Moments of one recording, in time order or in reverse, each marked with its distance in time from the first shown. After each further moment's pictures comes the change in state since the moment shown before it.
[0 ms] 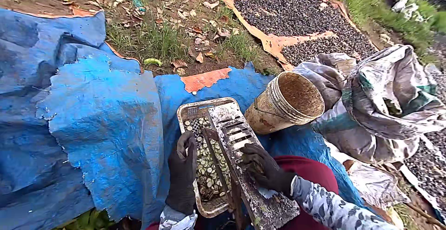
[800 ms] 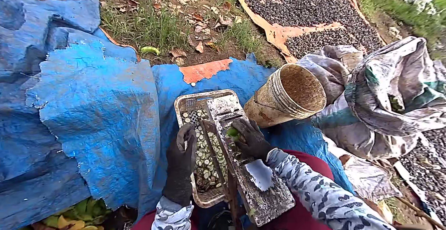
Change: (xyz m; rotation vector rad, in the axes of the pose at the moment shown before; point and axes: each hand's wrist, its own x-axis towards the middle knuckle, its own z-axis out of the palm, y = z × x) left_hand -0.005 0.005 0.009 0.050 -0.021 -0.094; right_hand 0.074 0.002 -0.016 -0.274 -0.376 0.443
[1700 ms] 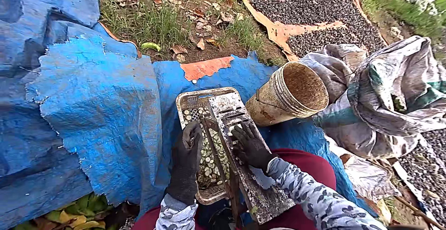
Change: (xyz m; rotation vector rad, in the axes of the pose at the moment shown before) left_hand -0.002 0.005 -0.005 -0.039 -0.056 -0.022; right_hand -0.012 -0.017 0.026 0.026 0.069 -0.025
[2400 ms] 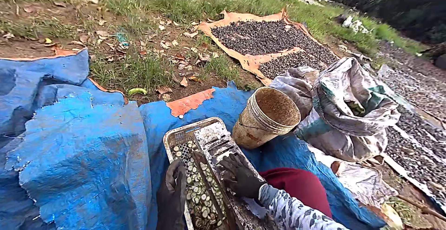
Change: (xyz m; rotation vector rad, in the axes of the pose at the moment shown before) left_hand -0.003 0.007 0.001 -0.037 -0.014 0.068; right_hand -0.014 -0.007 -0.006 0.176 -0.023 0.098
